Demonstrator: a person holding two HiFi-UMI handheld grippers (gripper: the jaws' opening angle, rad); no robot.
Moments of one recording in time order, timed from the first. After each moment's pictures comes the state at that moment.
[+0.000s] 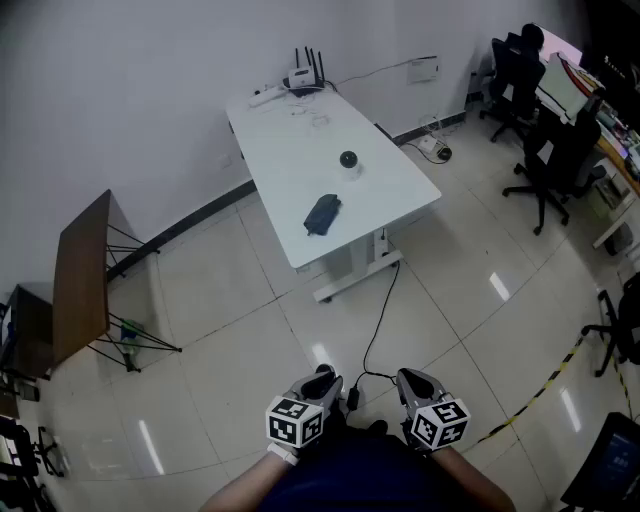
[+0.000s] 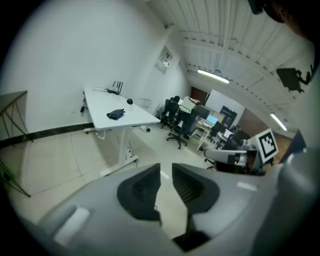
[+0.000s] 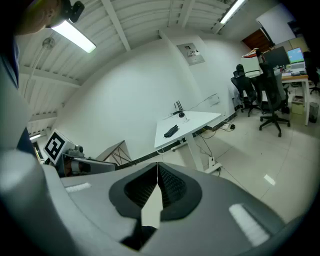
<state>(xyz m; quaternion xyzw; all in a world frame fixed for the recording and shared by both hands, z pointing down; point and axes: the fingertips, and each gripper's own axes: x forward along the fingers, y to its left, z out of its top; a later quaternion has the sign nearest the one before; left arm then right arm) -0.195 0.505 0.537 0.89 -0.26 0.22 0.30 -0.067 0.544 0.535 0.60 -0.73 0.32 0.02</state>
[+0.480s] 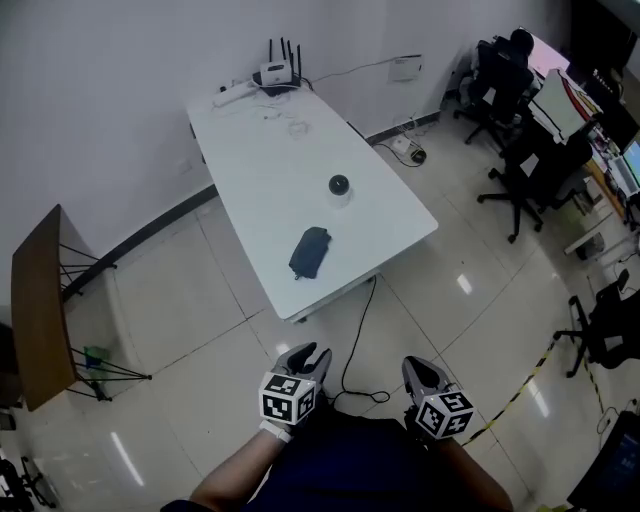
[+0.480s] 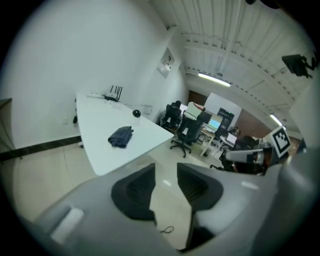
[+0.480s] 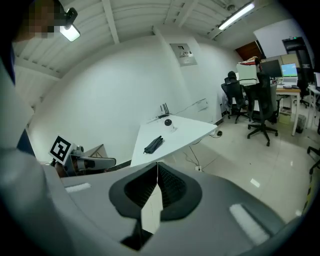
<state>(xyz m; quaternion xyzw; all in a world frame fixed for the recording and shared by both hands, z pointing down) -0.169 0.269 0.551 0.91 -0.25 0.21 0.27 -0.018 0.367 0.525 0.67 -0.67 0.32 0.04</state>
